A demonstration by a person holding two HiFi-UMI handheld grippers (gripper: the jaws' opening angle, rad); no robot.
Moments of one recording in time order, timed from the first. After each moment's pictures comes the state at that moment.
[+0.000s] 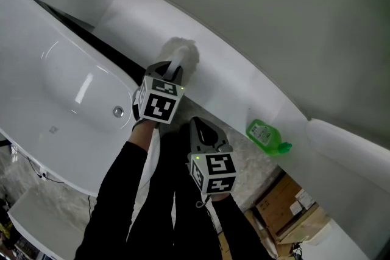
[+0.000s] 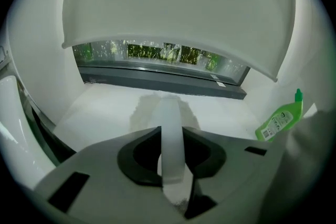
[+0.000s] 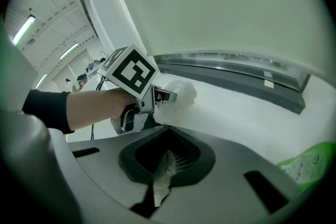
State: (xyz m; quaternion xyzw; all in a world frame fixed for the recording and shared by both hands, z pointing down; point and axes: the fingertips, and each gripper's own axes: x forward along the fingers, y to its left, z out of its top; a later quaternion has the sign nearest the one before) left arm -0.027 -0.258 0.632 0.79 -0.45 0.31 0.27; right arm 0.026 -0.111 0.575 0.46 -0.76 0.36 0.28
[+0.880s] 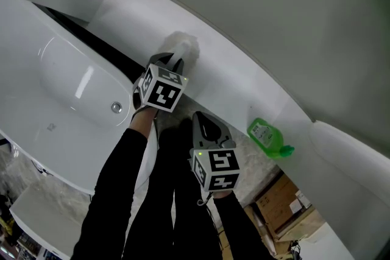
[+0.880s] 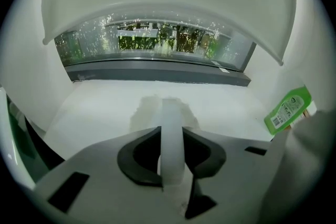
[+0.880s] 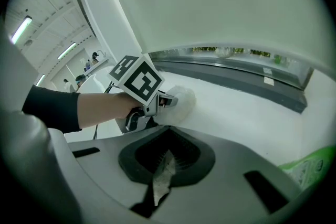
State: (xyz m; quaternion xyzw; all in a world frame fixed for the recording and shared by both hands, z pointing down) left arm -0.015 -0.273 0.675 0.79 -0.42 0.36 0.26; right arm 0.039 -0.124 0.591 0.46 -0.76 0.36 0.28
